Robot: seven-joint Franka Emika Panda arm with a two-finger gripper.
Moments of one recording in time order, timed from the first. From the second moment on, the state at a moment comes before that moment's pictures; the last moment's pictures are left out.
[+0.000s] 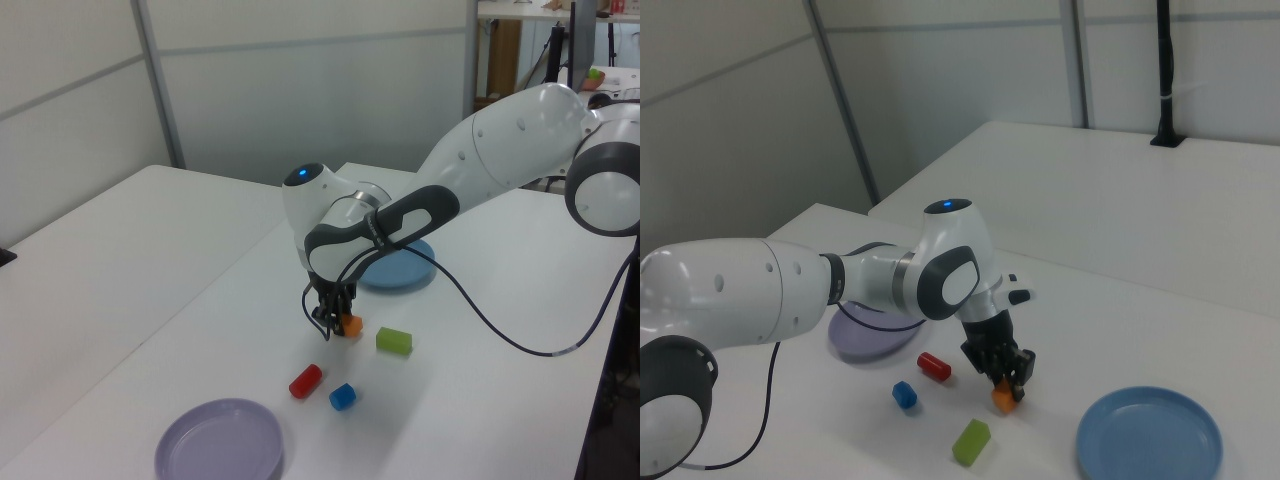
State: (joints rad) arm -0.02 0.48 -0.02 -1.69 -0.17 2.13 0.05
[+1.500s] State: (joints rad) arm -0.30 0.55 -0.07 -1.57 -0.12 2.30 -0.05
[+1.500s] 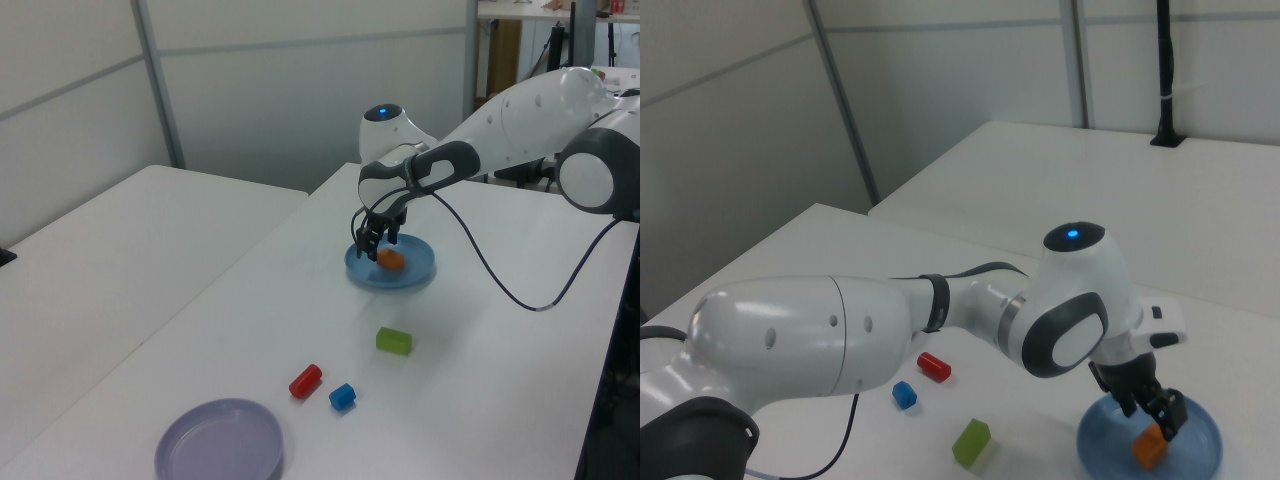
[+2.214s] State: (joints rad) arm -0.16 0.31 -0.02 -1.81 -0.05 2.09 -0.04
